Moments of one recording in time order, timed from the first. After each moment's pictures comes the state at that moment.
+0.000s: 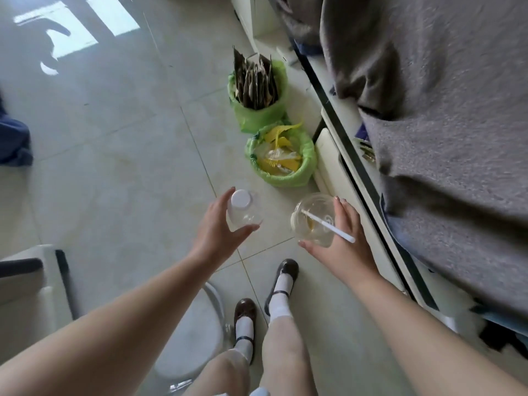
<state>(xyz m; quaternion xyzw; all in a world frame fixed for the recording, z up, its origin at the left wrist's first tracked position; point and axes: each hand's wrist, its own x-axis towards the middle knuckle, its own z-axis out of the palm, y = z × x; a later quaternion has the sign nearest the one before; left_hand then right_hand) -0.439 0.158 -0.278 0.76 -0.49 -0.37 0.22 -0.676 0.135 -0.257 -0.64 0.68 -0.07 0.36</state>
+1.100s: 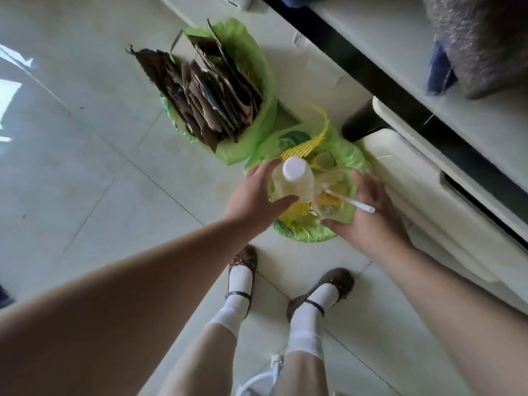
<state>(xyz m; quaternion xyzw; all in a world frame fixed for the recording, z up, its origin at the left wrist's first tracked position) -0.407 -0.202 -0.504 0.60 -0.66 -0.45 -0.04 -0.594 -0.117 -0.531 -0.50 0.78 -0.01 0.38</state>
